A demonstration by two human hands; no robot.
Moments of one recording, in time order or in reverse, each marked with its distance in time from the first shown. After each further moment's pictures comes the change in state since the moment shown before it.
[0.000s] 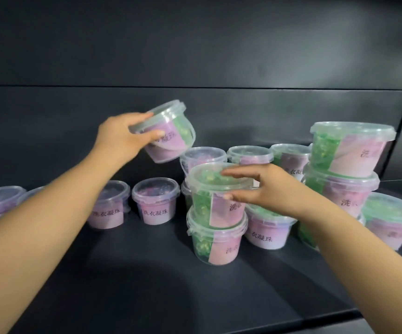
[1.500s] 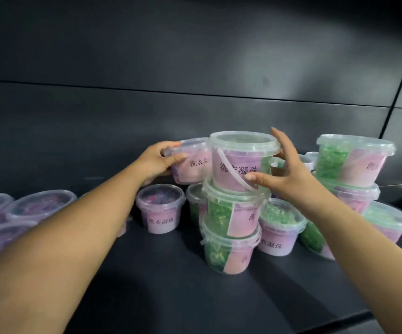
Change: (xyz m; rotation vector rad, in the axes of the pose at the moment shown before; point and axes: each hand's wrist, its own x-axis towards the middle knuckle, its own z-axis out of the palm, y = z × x) left_hand 0.029 -0.063 0.060 -0.525 -0.418 -0.258; right_hand 0.018 0.000 0.007 0.390 0.331 0.147
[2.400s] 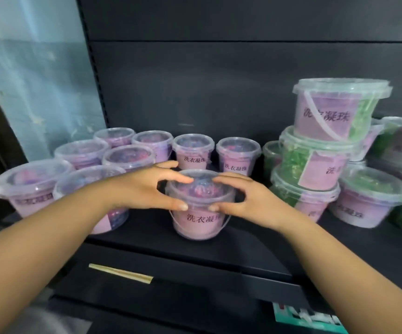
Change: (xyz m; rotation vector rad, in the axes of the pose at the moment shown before) left_hand -0.244 0.019 -0.073 0.732 -0.213 -0.240; right_hand -0.067 0.001 0.142 -0.101 -0.637 -0.178
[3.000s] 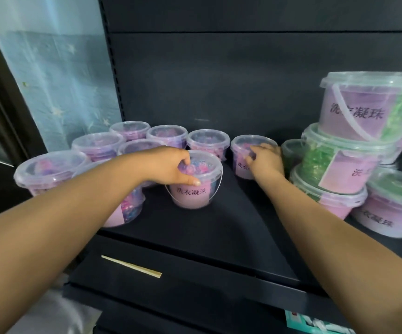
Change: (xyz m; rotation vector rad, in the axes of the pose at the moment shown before) left_hand 0.044 -0.007 -0.016 0.467 0.011 -0.253; right_hand 0.116 0.074 -0.002 -0.510 0.355 0.331
